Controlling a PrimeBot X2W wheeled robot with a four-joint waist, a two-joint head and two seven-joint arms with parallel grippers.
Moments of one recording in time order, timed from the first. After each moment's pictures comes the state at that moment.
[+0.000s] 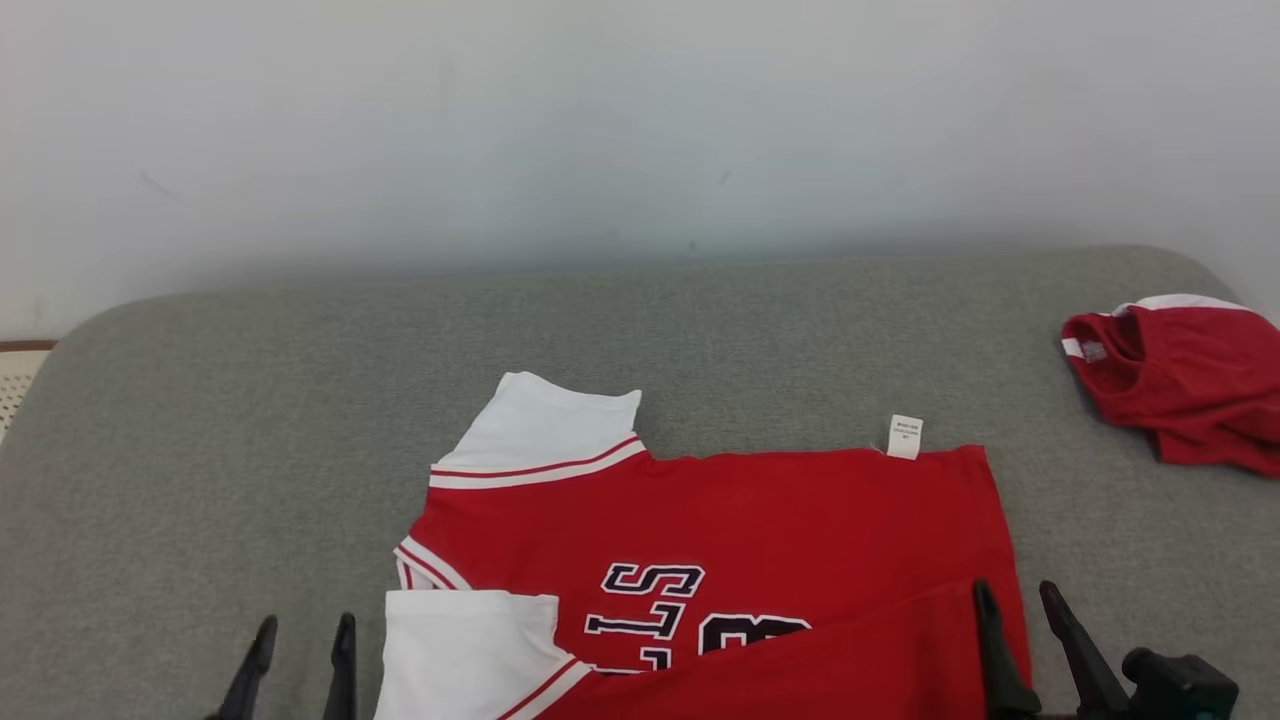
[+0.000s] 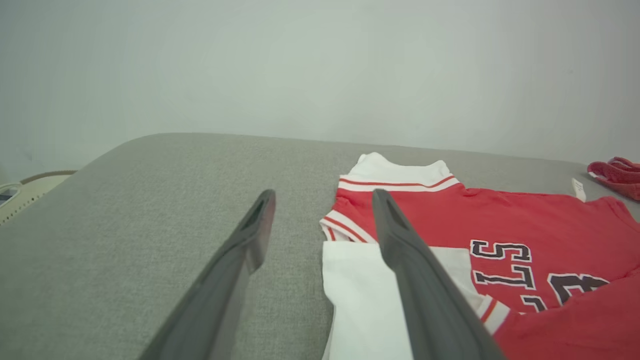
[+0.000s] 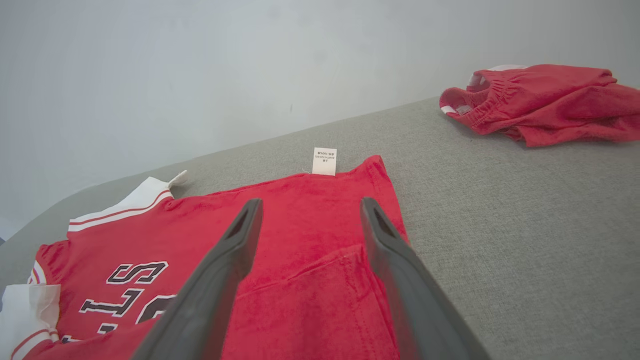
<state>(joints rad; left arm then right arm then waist) 0.02 0.08 0.02 0.07 -0.15 -0.04 -0.26 0.01 -0.21 0.23 0.21 0.40 0.13 -0.26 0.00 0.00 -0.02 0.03</state>
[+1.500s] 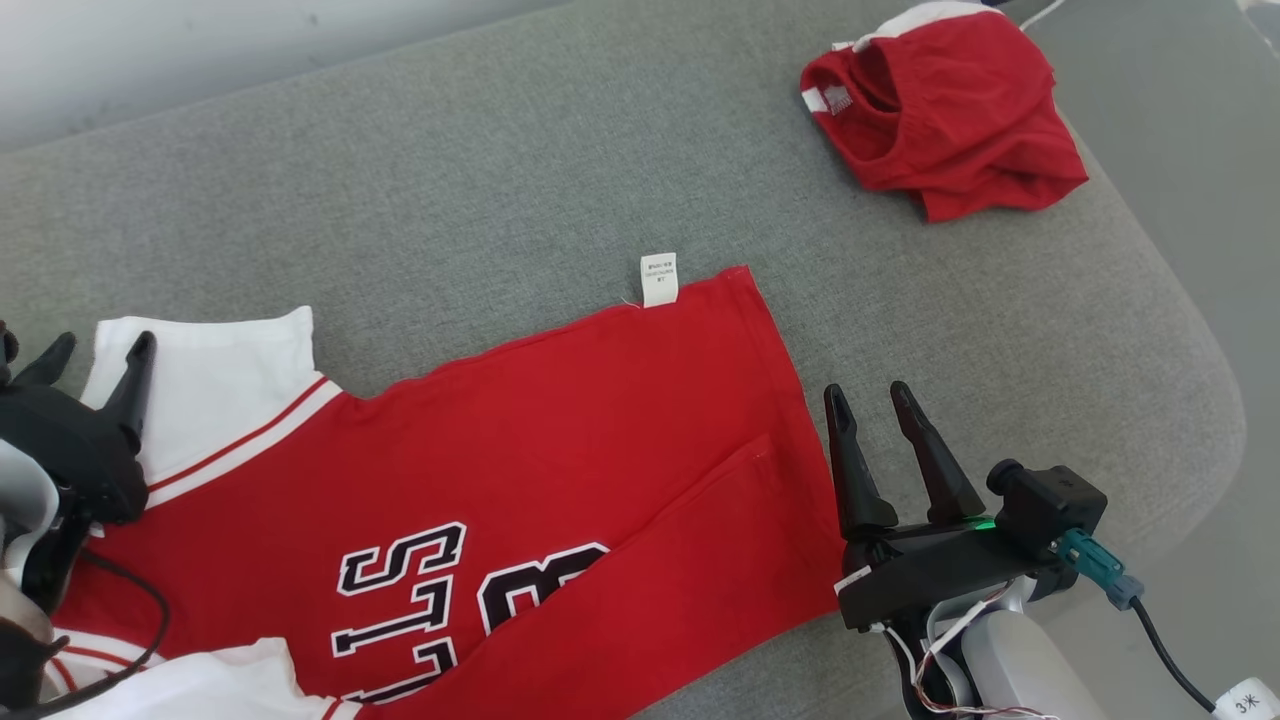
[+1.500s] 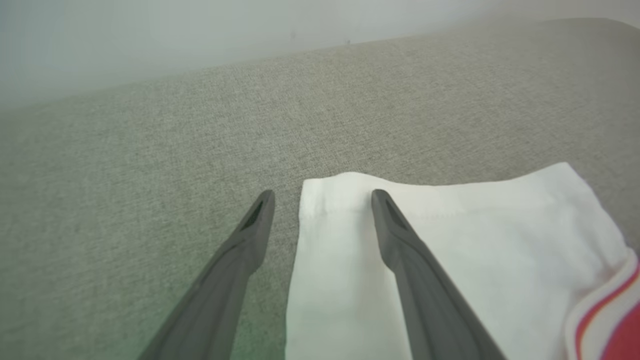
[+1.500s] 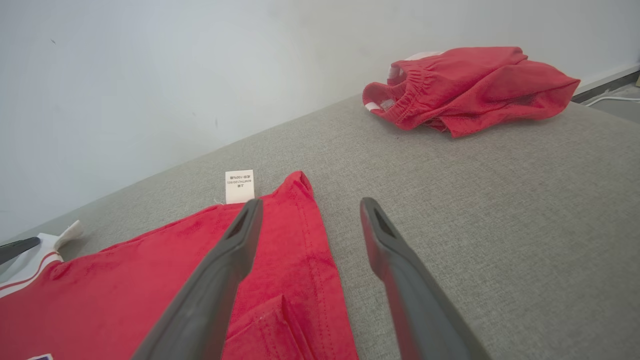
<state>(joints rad) -0.80 0.47 -0.24 0.71 -0.46 -0.13 0.07 -0.33 -0.07 0.34 0.25 0.39 0.13 -0.26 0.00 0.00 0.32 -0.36</state>
